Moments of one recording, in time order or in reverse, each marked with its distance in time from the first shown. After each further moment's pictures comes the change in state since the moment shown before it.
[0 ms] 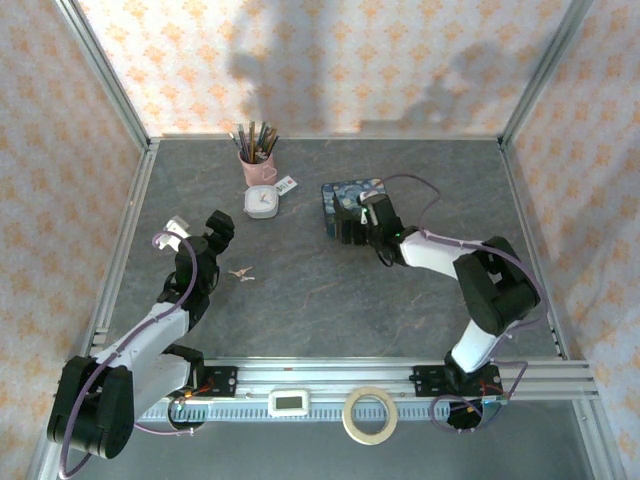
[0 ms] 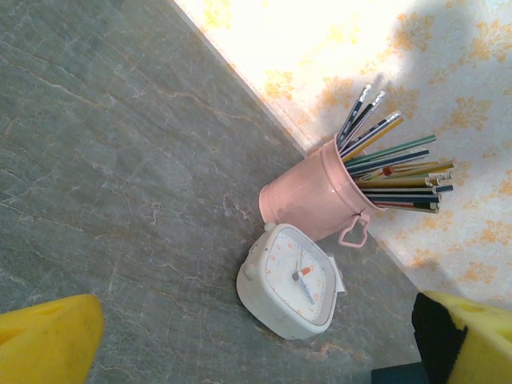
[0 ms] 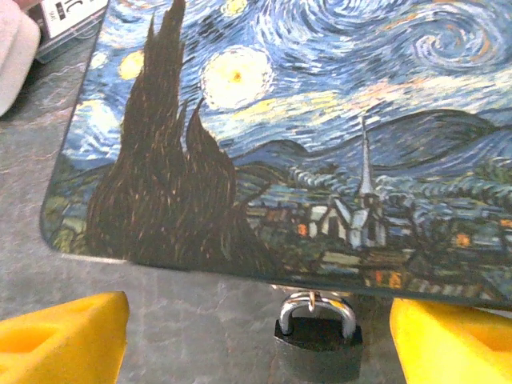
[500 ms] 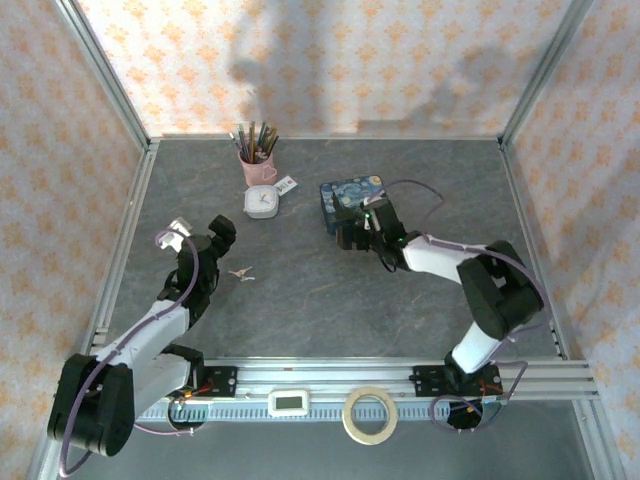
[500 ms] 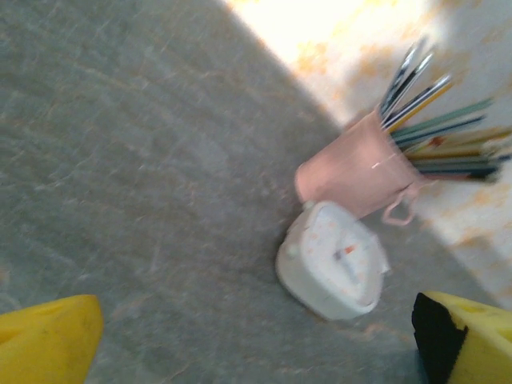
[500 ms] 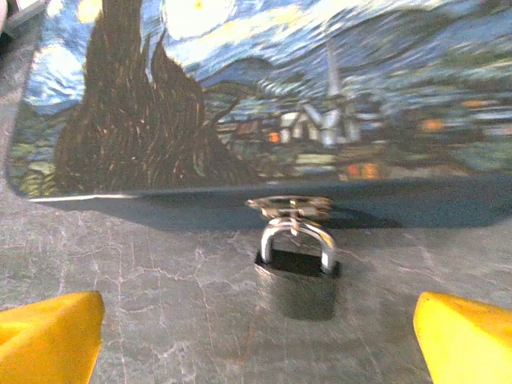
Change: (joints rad) left arm 0.000 0.034 0.033 -0.133 -0.005 0.049; right arm 0.000 -0.082 -0.079 -0.017 0.026 0.040
